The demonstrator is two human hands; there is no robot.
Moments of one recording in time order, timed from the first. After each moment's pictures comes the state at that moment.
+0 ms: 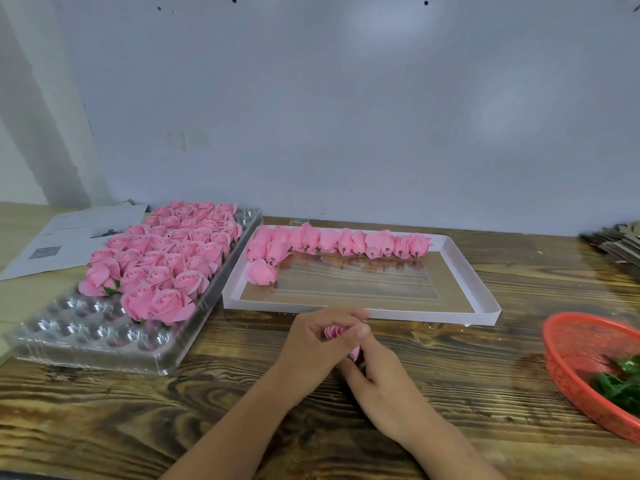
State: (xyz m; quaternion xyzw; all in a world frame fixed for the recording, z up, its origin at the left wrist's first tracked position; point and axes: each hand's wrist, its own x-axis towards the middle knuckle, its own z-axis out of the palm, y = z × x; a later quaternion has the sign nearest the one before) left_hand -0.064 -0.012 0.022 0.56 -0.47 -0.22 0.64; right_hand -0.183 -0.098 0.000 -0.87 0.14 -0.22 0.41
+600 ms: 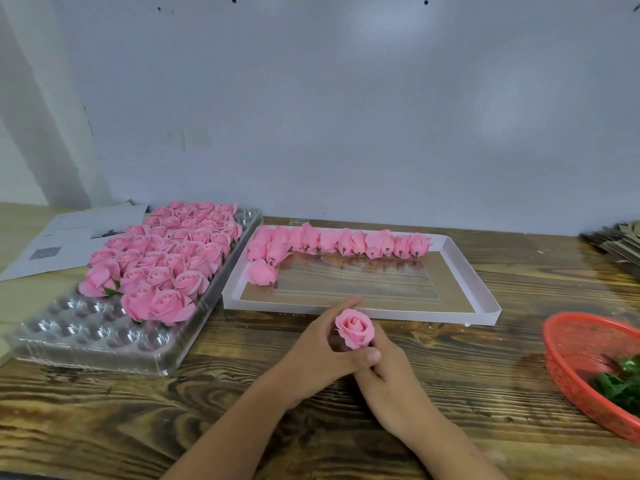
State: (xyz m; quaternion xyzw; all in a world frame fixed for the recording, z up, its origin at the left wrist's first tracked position) left_hand -0.059 -0.013 0.018 0.61 -0.47 -0.33 0.54; right_hand -0.185 -0.100 0.001 -0.84 0.13 -0.26 0.45
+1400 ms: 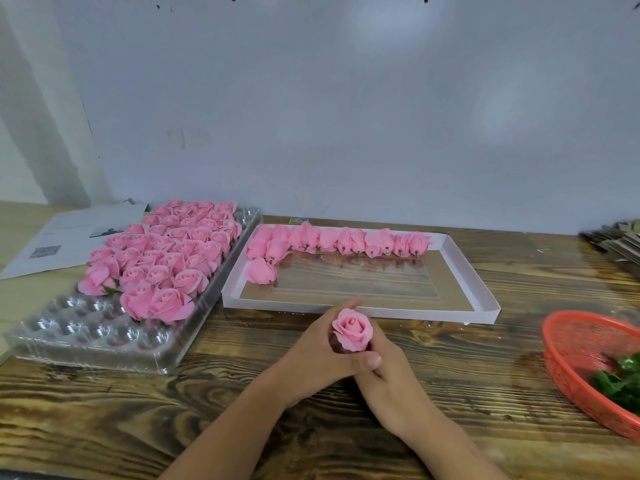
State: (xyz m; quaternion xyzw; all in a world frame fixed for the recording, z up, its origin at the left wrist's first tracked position) left_hand -0.058 -0.013 0.019 0.61 -0.49 -0.34 0.51; right_hand -0.186 -0.099 0.003 -0.85 0.13 -0.24 0.46
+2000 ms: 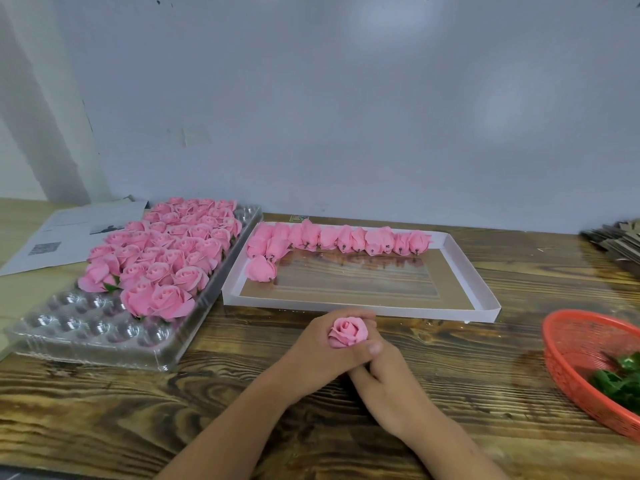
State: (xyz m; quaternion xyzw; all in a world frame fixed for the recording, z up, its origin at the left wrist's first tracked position) left_hand -0.062 -0.014 0.016 0.61 -0.49 -0.32 0.54; right_hand -0.188 -0.100 -0.002 -0.86 0.13 -0.24 0.43
